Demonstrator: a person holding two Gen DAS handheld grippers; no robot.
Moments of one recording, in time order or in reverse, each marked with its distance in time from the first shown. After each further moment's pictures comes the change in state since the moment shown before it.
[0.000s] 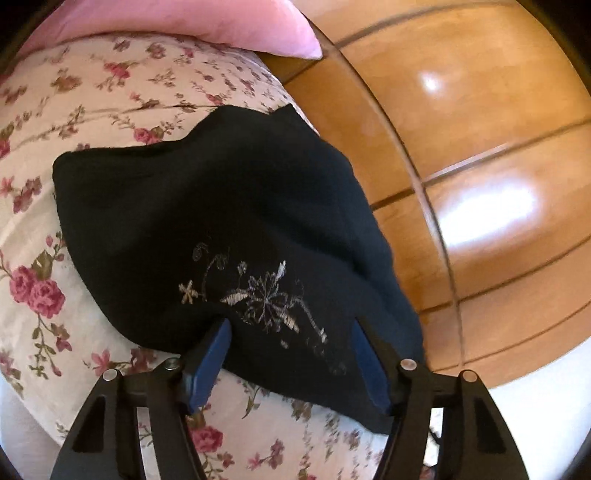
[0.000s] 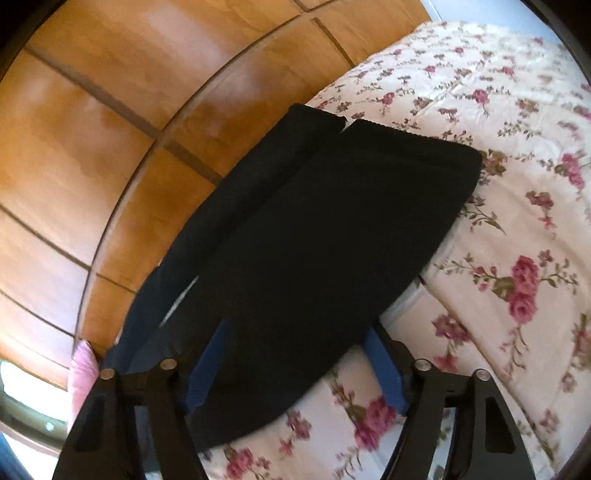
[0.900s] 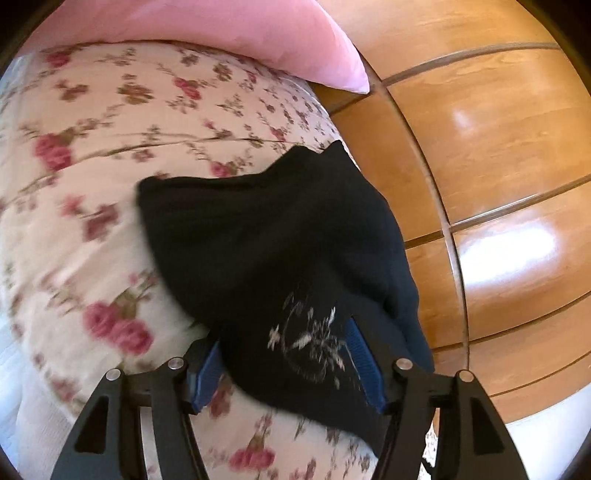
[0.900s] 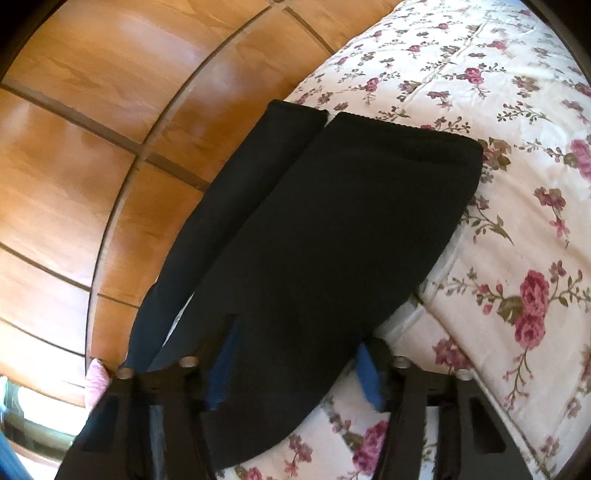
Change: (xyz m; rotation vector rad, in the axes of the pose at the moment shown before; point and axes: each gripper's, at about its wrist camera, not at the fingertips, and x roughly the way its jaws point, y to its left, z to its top) left arm -0.011 0.033 0.028 -0.094 -0.085 0.087; right arm 0.009 -0.015 0.017 0.087 0.045 -0.033
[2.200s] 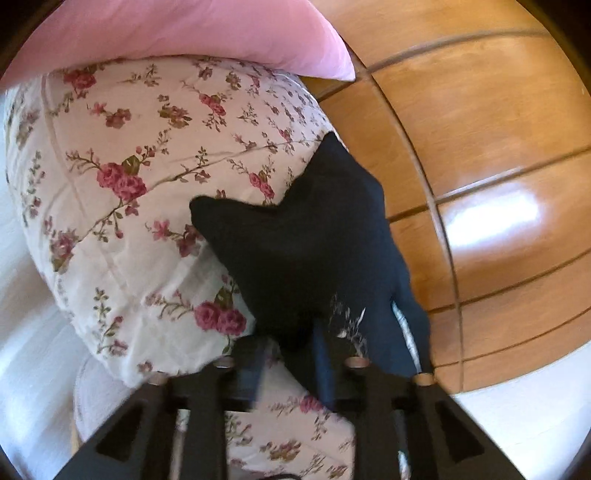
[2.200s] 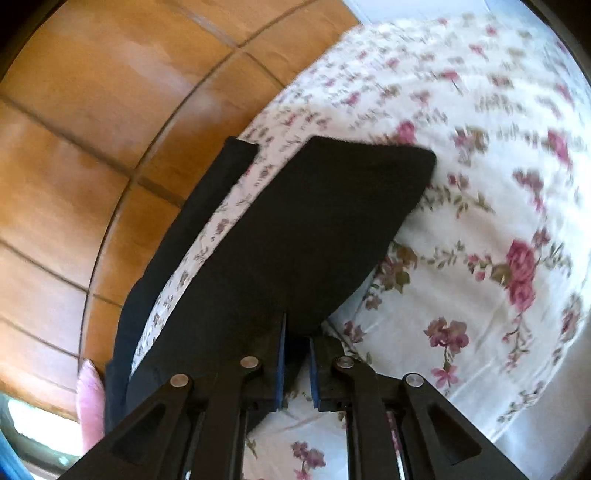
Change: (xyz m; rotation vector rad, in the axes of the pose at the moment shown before) left arm -0.052 0.041 0.011 0.065 0.109 -0.053; right arm -0.093 -0.076 -0.047 0.057 -0.097 0.005
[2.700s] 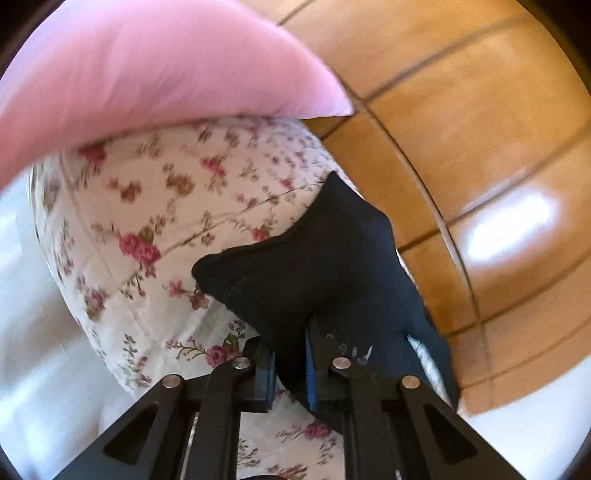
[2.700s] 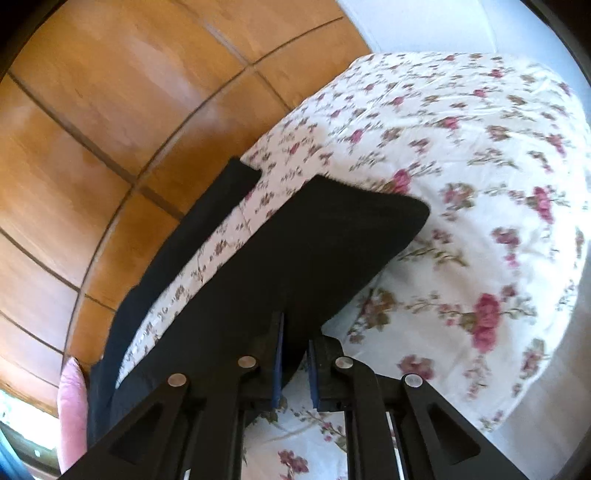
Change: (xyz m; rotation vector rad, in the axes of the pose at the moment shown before) left arm -0.024 -0.029 0.001 0.137 -0.151 0.136; right arm -0.034 0.015 0.010 -0.127 -0.090 -0.090
